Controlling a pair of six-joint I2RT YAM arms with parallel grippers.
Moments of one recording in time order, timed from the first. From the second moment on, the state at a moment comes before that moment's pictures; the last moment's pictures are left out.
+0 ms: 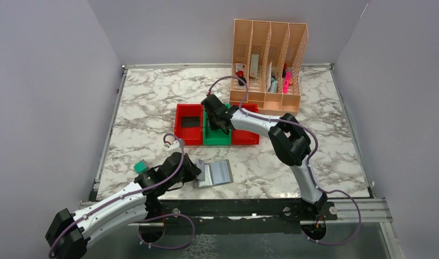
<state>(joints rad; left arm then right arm) -0.85 0.66 0.27 -0.32 -0.17 -0.98 0.82 2.20 1.65 -0.36 0.29 0.43</state>
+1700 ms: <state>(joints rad) -0.85 0.56 0.28 0.04 0.03 -0.96 0.61 1.50 0.44 0.92 -0.82 1.02</state>
